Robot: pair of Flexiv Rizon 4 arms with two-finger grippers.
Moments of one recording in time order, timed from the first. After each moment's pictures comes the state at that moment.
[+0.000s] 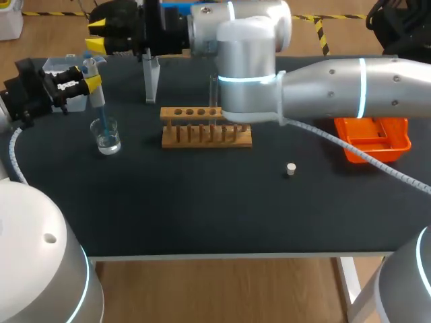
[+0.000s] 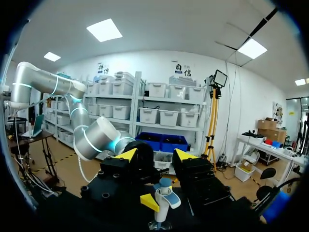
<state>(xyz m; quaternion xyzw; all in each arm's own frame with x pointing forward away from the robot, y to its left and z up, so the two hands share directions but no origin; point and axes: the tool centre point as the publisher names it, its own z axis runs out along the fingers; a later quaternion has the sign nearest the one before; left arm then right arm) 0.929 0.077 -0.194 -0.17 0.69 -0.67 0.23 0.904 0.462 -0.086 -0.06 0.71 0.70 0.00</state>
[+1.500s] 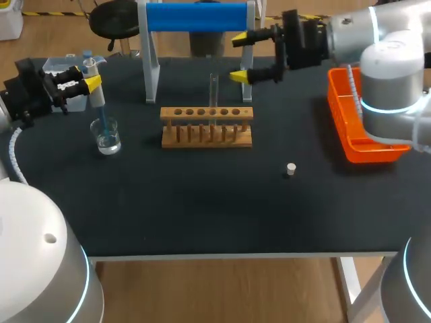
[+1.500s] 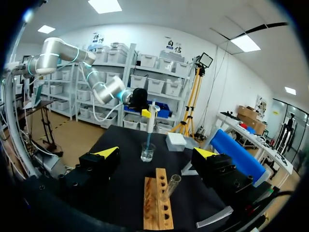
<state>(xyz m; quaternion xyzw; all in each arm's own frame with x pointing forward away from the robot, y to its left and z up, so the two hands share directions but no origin) 0.929 0.077 -0.194 -0.17 0.69 -0.67 0.23 0.920 0.182 -0.157 -0.05 0.80 0.60 0.09</state>
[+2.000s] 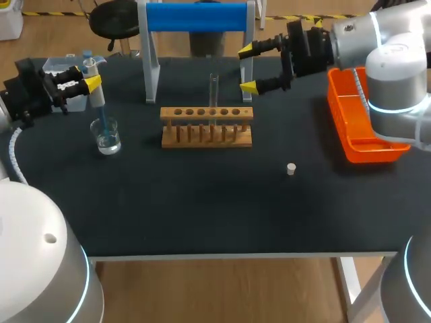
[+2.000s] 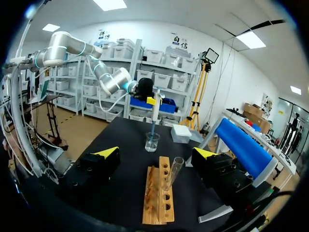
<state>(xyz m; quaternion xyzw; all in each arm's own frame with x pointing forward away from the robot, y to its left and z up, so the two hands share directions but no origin) 0.929 0.077 -0.194 -0.17 0.69 -0.67 0.23 0.928 0.168 -0.193 -0.06 0.81 0.58 0.07</state>
